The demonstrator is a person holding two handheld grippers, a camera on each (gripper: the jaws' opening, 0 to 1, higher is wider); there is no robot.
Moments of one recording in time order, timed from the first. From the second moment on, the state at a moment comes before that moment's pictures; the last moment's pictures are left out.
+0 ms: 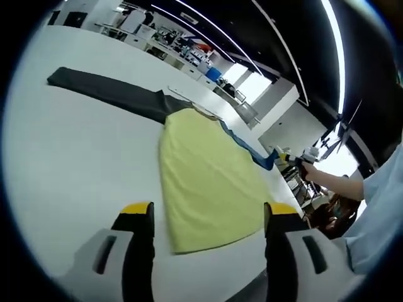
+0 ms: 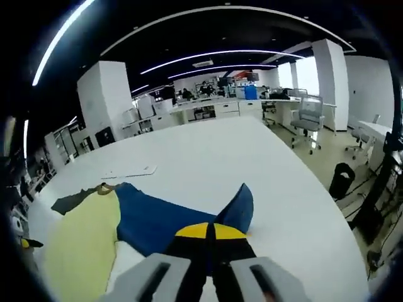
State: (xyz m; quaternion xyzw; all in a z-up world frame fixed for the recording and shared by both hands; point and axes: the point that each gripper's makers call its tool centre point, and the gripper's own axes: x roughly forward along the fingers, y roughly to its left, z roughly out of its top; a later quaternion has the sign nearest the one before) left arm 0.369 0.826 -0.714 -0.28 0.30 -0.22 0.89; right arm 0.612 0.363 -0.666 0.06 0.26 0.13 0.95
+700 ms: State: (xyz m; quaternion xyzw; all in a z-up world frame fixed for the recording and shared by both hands) left arm 0.376 0.828 -0.710 -0.29 0.27 -0.22 0.89; right arm 0.651 0.525 -0.657 0.06 0.24 0.29 0.92
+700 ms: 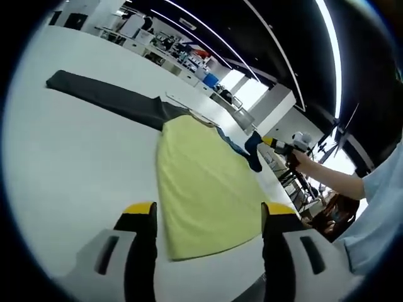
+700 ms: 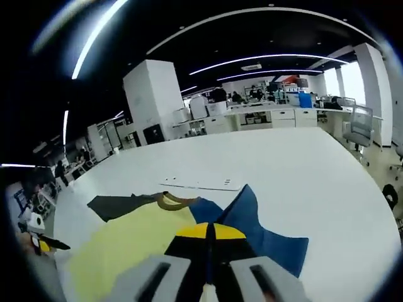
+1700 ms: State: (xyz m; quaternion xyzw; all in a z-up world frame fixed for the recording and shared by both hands) left arm 0.376 0.828 -0.710 -0.31 0.26 -0.22 0.89; right arm 0.639 0.747 -0.654 0.06 0.23 0.42 0.87
